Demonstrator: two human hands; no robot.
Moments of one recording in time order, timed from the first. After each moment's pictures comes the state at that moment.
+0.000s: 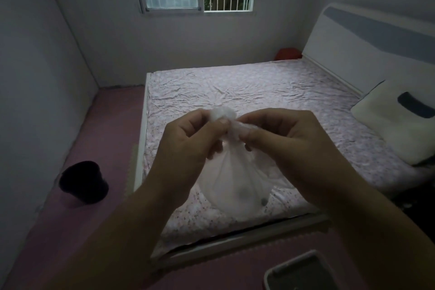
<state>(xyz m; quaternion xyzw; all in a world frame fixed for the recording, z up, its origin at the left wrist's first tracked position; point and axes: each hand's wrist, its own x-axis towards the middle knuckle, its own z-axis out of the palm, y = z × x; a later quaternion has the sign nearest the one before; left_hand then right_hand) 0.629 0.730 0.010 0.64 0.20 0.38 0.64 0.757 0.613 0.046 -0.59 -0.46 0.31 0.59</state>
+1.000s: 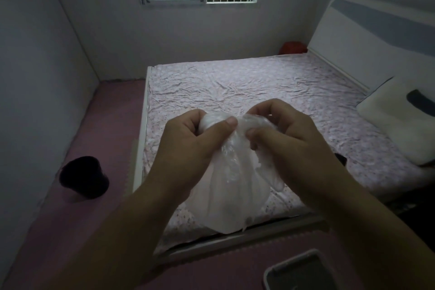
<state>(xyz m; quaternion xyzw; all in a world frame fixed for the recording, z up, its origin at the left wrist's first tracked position) 0.652 0.747 0.003 0.63 0.30 0.38 0.61 0.775 0.638 0.033 -0.66 -0.45 0.26 0.55</state>
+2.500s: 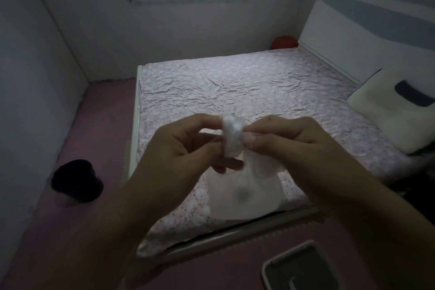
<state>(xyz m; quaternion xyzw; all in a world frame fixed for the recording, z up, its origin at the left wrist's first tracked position) 0.635 0.738 0.011 0.71 0.15 0.30 0.62 0.789 0.618 0.034 -0.61 -0.47 0.31 0.55</state>
